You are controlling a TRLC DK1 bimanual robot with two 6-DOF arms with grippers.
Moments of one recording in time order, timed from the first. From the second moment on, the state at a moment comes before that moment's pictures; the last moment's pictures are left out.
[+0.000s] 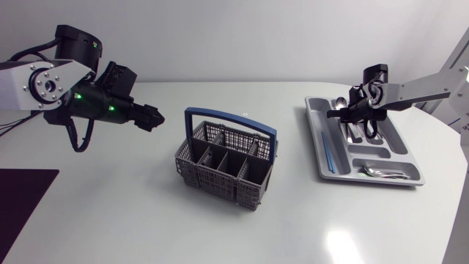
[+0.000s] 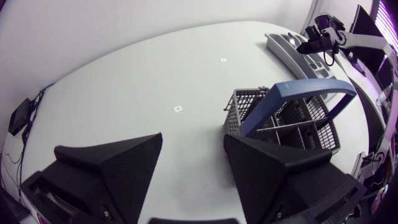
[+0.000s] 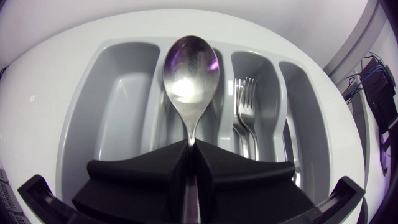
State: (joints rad) left arm -0.16 1.51 1.07 -0.39 0.21 0.22; right arm -0.17 2.29 1.59 -0.17 0.01 -0.09
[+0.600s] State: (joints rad) left arm -0.17 1.58 1.03 -0.38 0.24 0.31; right arm 0.08 1.61 0.97 -0.15 0.04 -0.13
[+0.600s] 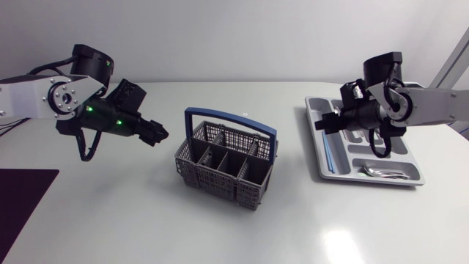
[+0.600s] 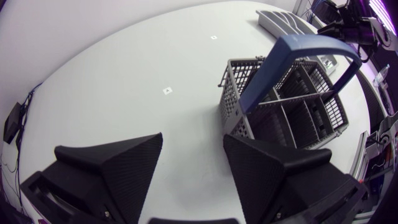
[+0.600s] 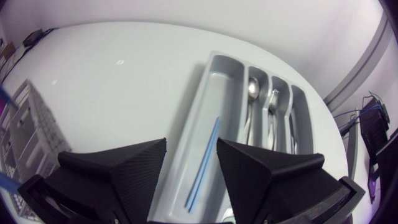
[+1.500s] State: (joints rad) left arm -0.28 1.48 0.84 -0.39 0.27 0.43; right arm 0.46 1.49 0.76 -0.21 -0.02 -0.14
